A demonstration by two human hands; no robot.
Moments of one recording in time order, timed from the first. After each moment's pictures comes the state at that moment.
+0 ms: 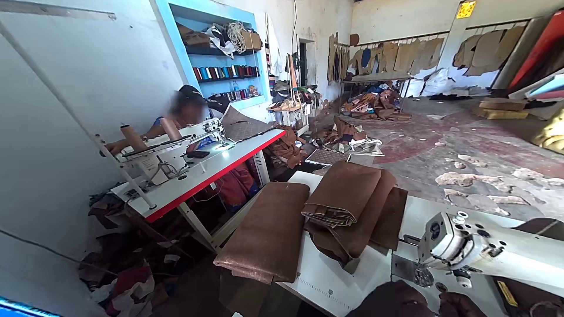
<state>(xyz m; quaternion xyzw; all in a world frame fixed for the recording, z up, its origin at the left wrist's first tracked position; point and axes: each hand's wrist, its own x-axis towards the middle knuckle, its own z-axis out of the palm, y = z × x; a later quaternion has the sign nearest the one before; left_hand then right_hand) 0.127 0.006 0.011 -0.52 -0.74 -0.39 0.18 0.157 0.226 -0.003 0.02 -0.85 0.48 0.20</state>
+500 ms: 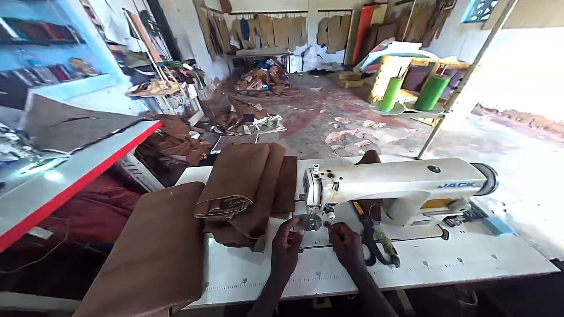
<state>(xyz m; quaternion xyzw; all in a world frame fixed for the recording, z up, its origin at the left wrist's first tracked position) 0.104 0.015 0.012 -0.20 -0.73 -0.64 0.09 0.153 0.216 -0.002 -0.03 -0.81 0.52 0.28</state>
